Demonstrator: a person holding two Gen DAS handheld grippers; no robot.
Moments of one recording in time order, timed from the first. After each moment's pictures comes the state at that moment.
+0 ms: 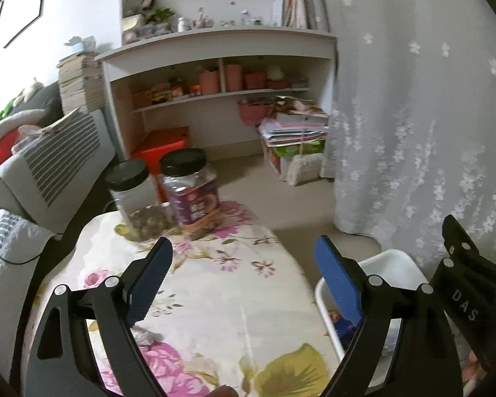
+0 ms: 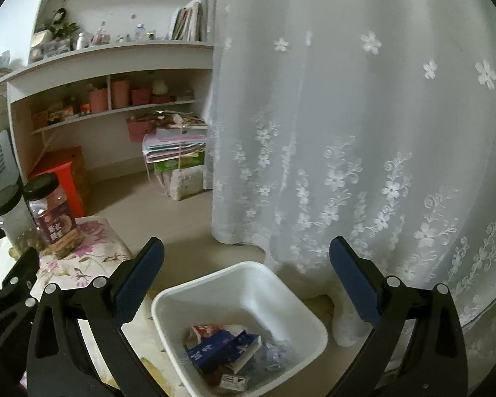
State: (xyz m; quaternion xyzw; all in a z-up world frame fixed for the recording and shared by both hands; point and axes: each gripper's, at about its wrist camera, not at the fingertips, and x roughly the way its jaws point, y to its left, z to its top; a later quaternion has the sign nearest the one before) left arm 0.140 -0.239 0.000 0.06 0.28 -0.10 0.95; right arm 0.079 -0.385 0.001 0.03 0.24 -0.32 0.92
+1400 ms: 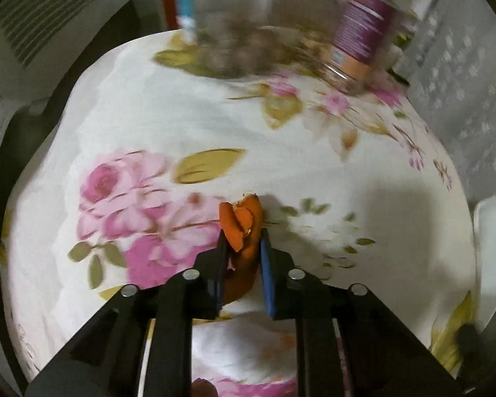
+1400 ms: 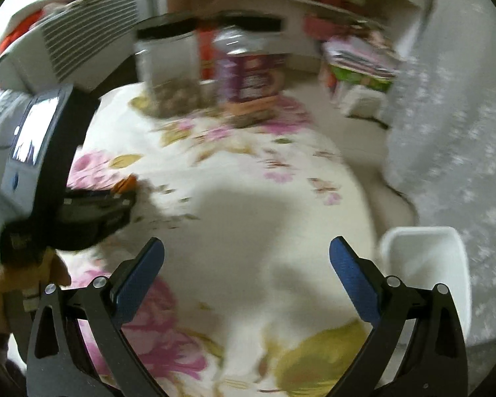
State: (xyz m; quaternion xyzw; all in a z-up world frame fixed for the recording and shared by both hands) left arm 0.293 -0.039 -0.175 0.00 0.56 -0.06 0.83; right arm 0.200 -0.188 -0.108 -0.04 0.47 0.01 0.88
